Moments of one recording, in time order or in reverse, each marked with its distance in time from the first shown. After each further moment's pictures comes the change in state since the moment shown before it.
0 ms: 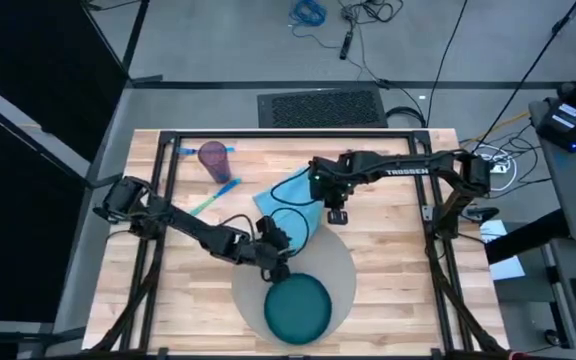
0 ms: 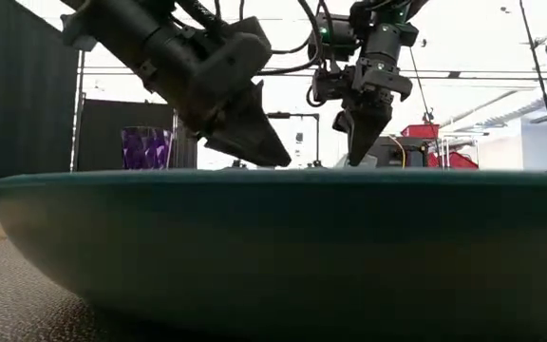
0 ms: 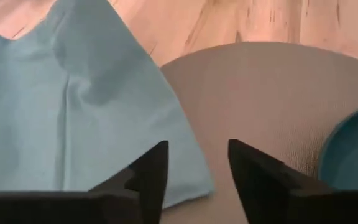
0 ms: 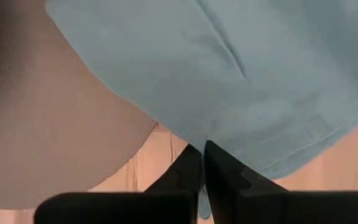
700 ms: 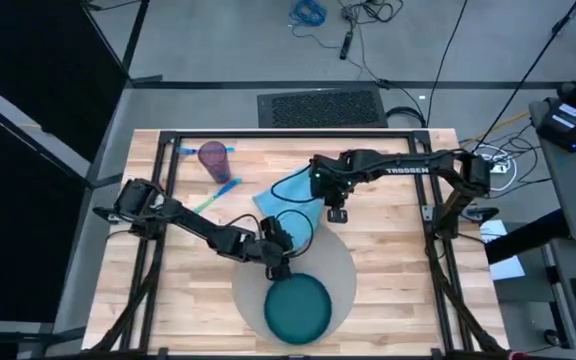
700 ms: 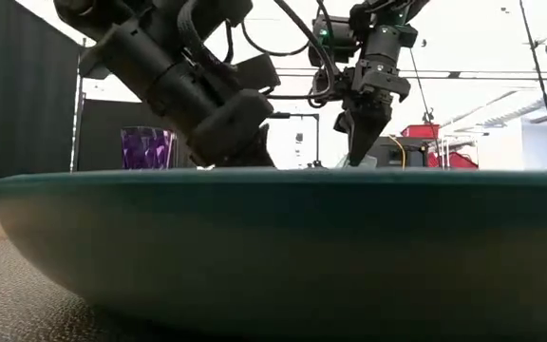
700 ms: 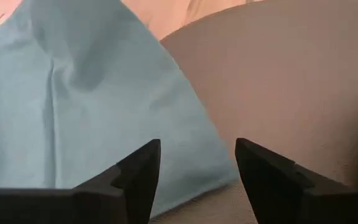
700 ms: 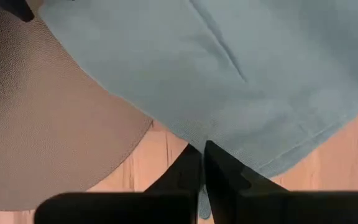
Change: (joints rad) left arm 0.037 0.089 0.000 0.045 0.059 0.080; right arm -0.013 0.000 0.000 -0.001 -0.002 0.011
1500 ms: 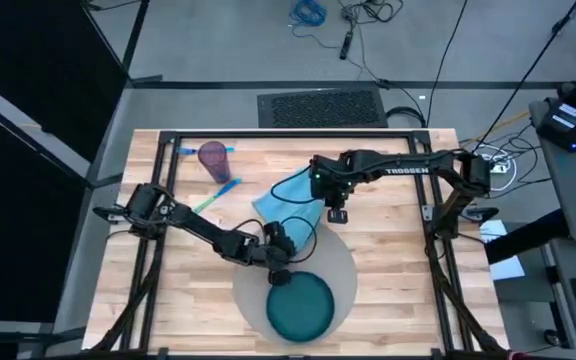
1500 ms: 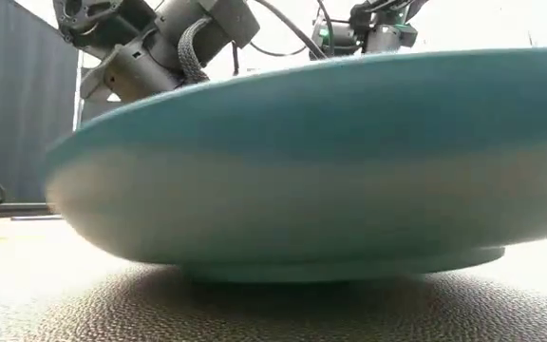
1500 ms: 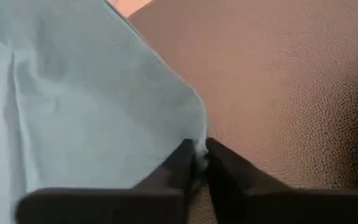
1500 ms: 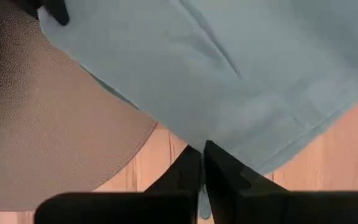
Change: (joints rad) left arm -0.010 0.079 0.017 0.039 -0.004 0.056; right arm 0.001 0.000 0.000 -0.009 0.000 0.012
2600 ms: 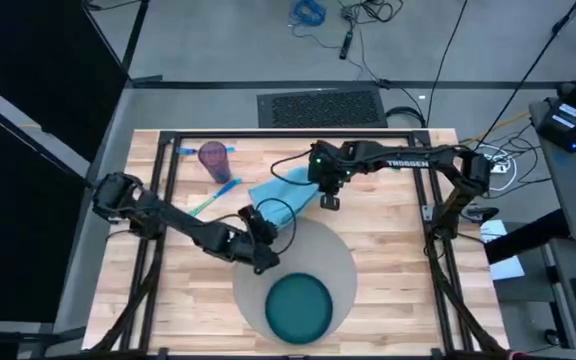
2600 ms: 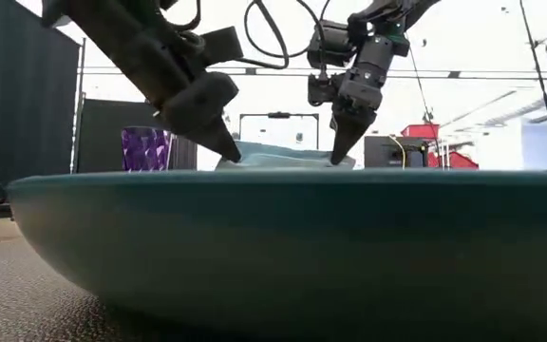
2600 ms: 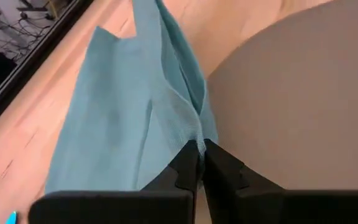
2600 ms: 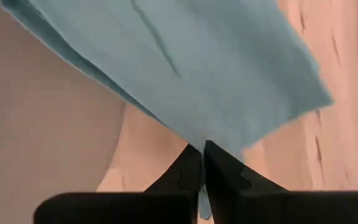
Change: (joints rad) left arm -0.021 -0.262 -0.008 -0.410 -0.289 -0.152; right arm -0.087 0.000 0.001 0.105 0.037 0.008
